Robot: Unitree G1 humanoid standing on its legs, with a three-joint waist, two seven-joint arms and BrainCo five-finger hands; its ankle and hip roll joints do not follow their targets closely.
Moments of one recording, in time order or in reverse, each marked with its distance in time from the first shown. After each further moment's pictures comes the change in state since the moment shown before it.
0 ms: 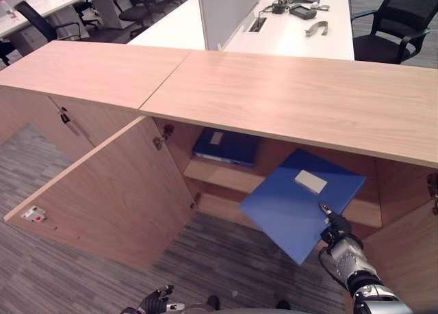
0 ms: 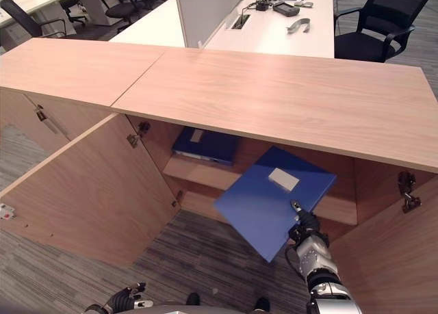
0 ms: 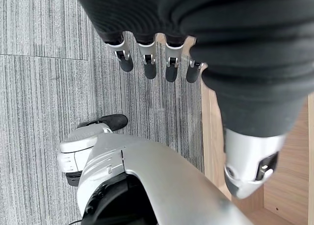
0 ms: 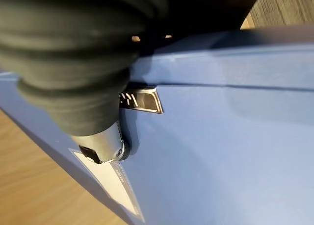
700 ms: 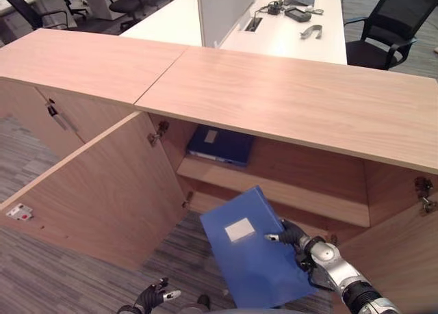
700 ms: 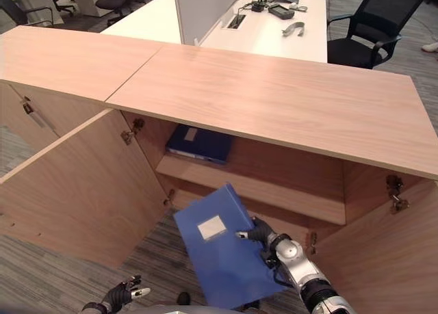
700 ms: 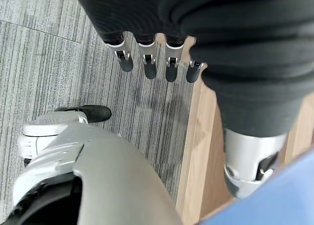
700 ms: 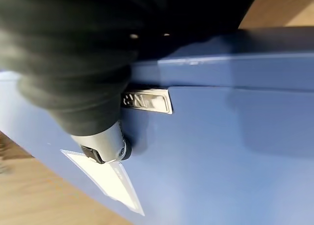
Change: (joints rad) left arm -0.016 -0.045 0.118 0.015 -0.093 0.003 0.010; right arm 0.135 -0.078 0.467 -0.280 -0.736 0.074 0.242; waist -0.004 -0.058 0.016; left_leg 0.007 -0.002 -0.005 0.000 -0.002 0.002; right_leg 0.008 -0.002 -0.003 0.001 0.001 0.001
